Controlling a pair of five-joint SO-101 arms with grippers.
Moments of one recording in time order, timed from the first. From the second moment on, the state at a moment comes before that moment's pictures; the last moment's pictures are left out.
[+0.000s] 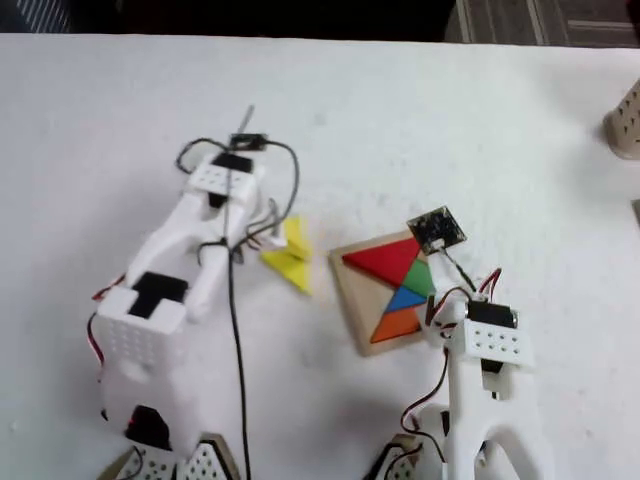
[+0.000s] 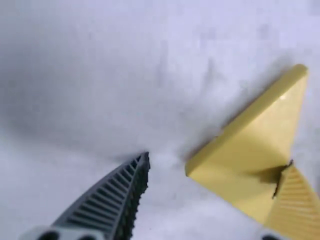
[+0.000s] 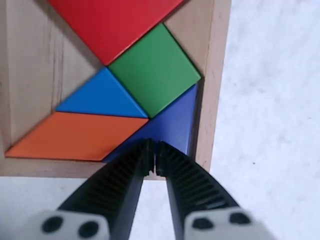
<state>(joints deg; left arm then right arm) 7.3 28.7 1.1 74.0 16.8 6.8 -40.0 70.6 46.4 34.2</state>
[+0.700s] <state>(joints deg) -12.7 23.6 6.9 74.7 12.0 6.8 -40.0 70.6 46.4 34.2</state>
